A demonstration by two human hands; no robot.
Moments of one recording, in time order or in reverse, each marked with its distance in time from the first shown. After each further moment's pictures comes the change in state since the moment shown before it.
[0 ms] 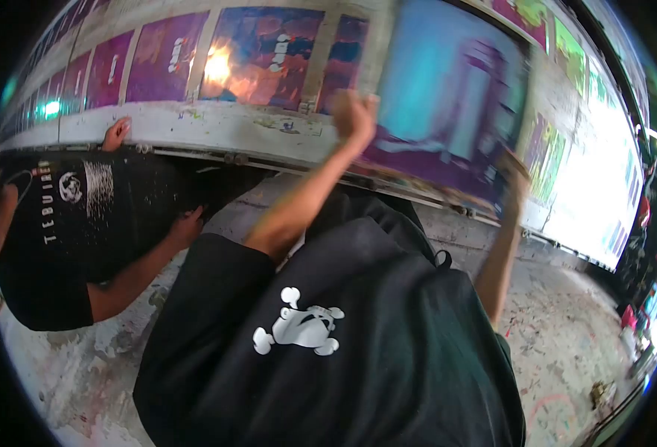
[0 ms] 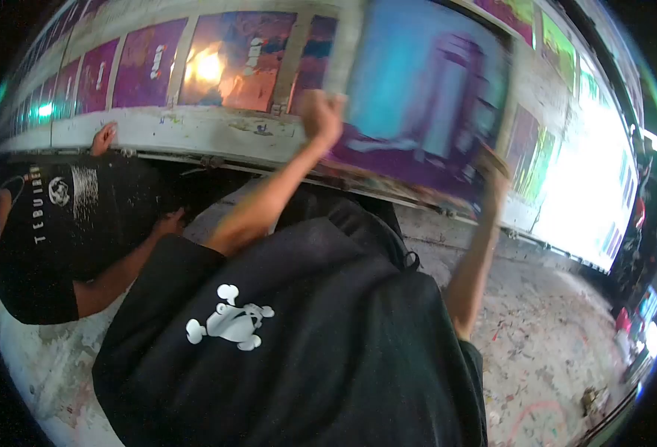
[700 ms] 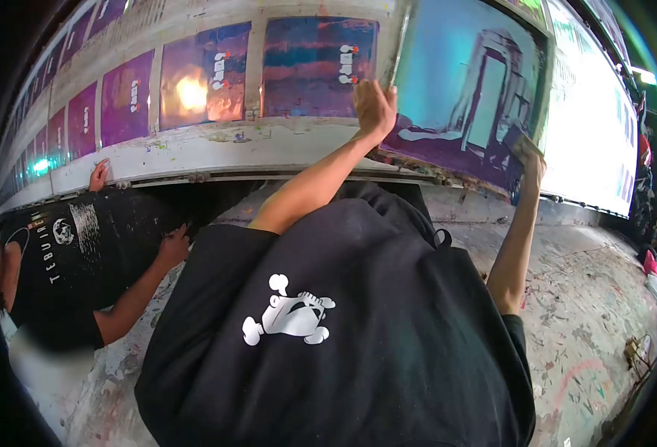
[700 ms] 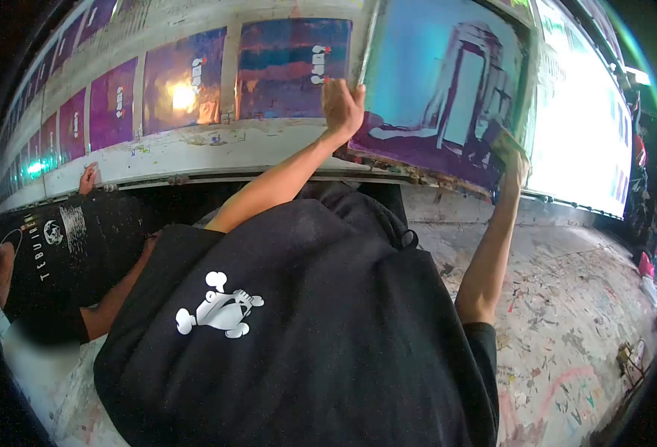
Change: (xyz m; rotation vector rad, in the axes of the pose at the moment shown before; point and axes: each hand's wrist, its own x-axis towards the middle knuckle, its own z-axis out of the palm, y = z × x) left_hand -0.070 0.120 0.102 -0.068 -0.236 0.208; right_hand 0.034 0.077 -0.168 0.233 0.232 0.036
